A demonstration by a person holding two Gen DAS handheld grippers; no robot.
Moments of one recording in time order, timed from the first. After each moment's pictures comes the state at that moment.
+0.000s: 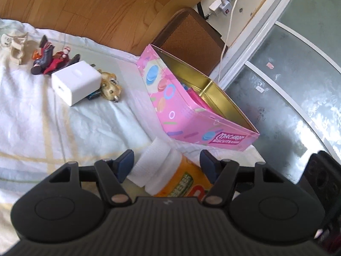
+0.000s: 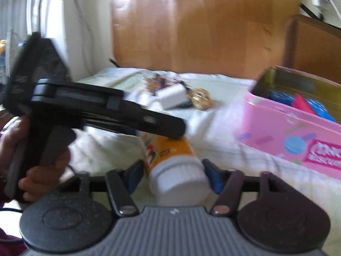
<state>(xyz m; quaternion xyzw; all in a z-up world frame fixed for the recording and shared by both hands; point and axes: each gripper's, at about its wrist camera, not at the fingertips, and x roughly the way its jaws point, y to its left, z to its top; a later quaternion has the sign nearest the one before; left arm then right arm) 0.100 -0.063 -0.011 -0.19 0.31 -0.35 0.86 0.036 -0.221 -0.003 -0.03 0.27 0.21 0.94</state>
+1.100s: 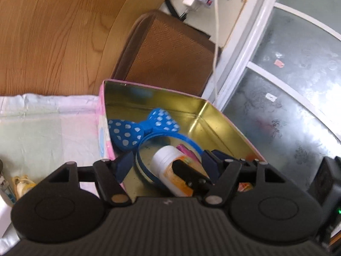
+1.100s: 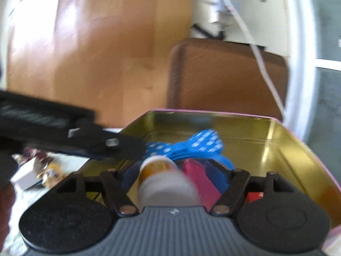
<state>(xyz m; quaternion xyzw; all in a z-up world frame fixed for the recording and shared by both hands) 0.195 -0.189 0.056 -0.10 0.28 -0.35 0.89 0.140 -0.344 0.017 0.02 0.19 -0.06 0.98</state>
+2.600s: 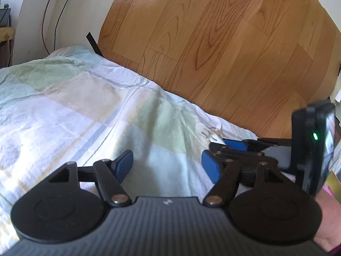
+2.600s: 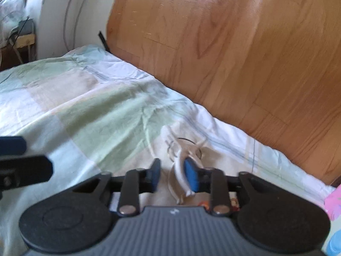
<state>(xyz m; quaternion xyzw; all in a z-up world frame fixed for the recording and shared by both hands) 0.146 0.126 -0.006 -0.20 0.22 0.01 0.95 0.274 0.001 -0.008 -0.22 0.27 0.16 0.92</state>
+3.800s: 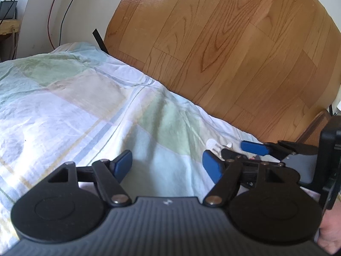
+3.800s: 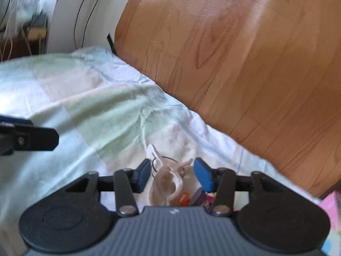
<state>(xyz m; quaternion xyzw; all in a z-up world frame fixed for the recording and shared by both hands) 0.146 0.132 -0.008 -0.23 0.22 0.02 0.95 0.261 -0.010 0.000 -0.25 0.26 0.17 0.92</state>
